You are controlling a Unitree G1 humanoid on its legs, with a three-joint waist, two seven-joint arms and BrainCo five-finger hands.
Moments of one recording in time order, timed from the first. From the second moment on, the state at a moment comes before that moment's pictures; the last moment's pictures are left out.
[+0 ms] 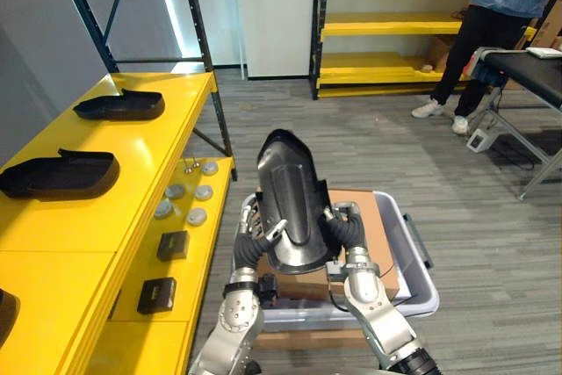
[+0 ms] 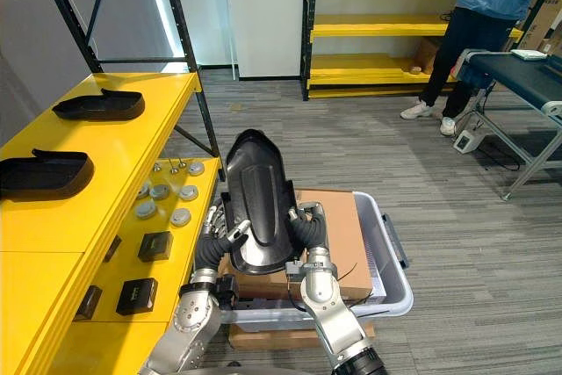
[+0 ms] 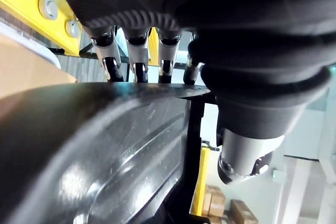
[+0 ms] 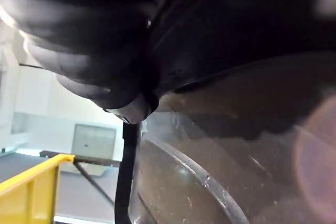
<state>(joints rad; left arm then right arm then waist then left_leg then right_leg) 0.17 0.12 -0.39 0.00 -0.23 -0.16 0.44 -0.02 -0.13 0.51 -0.02 -0.04 0.01 -0.45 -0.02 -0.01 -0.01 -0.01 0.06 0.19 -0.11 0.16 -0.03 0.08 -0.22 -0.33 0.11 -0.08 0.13</state>
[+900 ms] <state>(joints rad) 0.17 0.08 -0.32 0.01 -0.22 -0.09 0.39 -0.03 -0.08 0.47 -0.03 0.08 -0.05 -0.28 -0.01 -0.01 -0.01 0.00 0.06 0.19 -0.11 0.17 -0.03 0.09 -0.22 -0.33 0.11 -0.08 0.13</state>
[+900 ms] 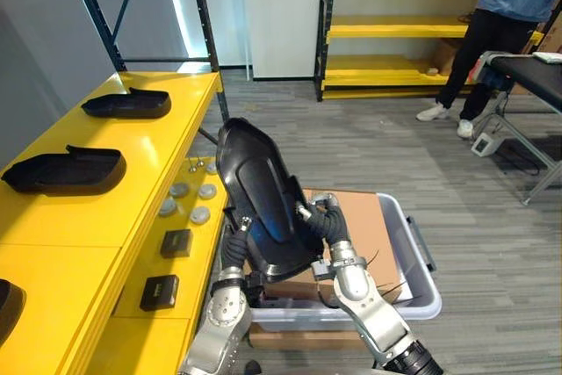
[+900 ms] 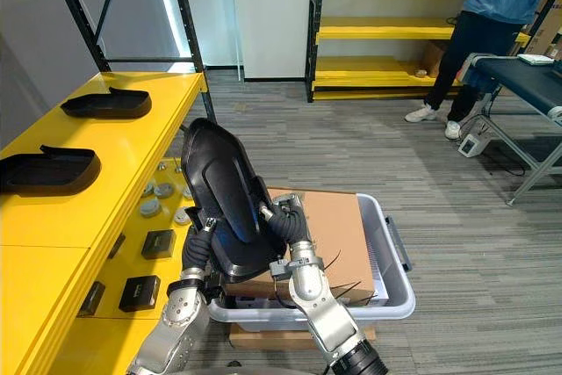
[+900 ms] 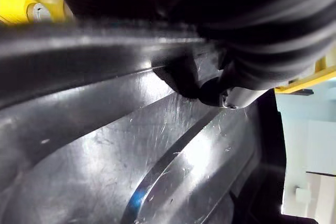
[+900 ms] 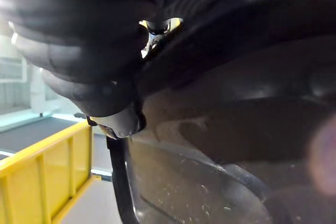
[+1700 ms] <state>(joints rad) 0.15 0.06 -0.15 0.07 -0.22 -0.15 0.21 0.00 -0.14 -0.36 -0.26 0.54 -0.34 -0.17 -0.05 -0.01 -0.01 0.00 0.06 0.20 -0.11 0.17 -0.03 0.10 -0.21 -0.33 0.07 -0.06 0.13</state>
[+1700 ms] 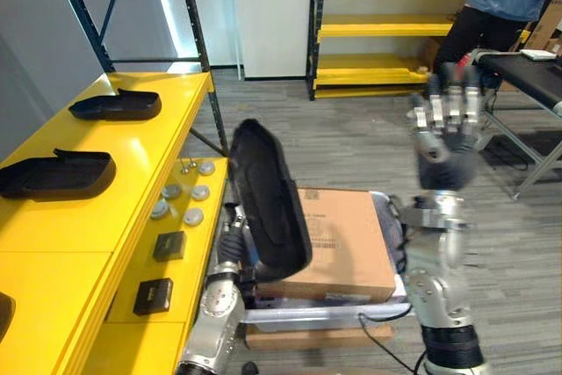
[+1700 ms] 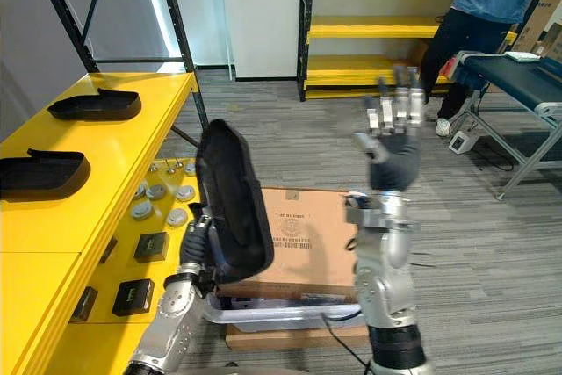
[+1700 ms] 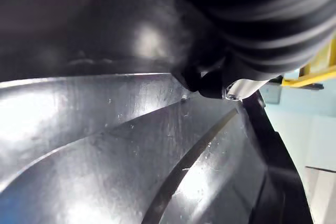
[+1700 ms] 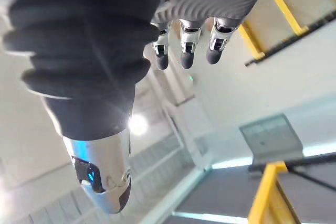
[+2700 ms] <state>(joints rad) 0.25 0.07 -0.06 -0.09 -0.22 -0.17 0.17 0.26 -0.04 -0.23 0.81 0.10 -0.10 -0.11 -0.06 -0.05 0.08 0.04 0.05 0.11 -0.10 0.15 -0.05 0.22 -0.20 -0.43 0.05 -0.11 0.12</state>
